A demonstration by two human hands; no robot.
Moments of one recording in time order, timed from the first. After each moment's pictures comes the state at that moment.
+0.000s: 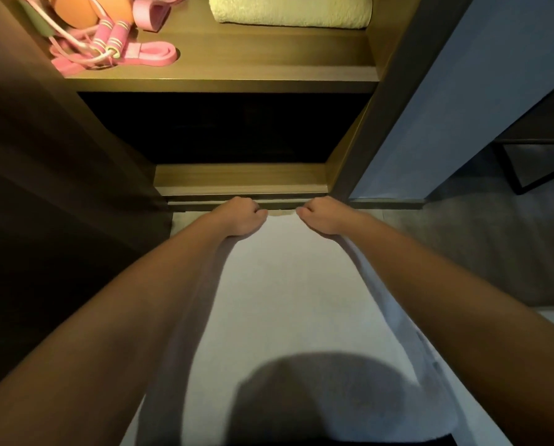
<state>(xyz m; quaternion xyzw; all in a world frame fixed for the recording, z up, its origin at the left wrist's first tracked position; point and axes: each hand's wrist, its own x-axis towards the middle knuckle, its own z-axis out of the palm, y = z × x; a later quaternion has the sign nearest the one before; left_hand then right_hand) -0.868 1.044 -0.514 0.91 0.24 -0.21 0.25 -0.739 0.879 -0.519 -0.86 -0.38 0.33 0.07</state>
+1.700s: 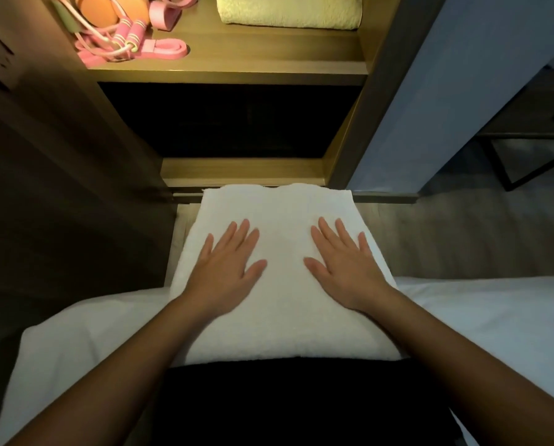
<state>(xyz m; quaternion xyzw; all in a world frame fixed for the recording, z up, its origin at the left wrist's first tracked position) -1.028 0.934 -0.484 0.95 0.21 -0.12 0.22 -0.873 0.750 -0.483 -0.87 -0.43 0.23 0.03</state>
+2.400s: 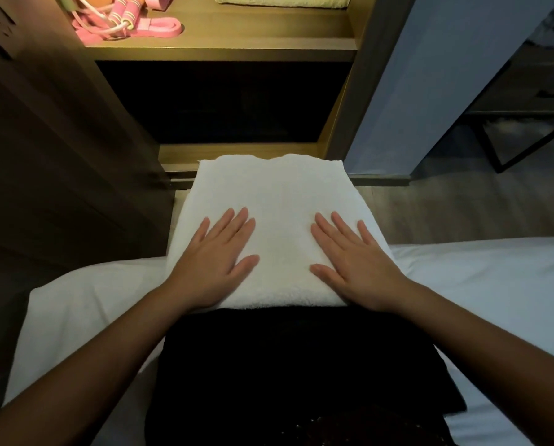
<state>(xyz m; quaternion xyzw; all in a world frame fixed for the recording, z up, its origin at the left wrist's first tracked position) -1.079 0.910 -0.470 0.97 0.13 -0.13 0.16 -0.912 0.685 -0.463 -0.83 -0.53 0.20 0.01</state>
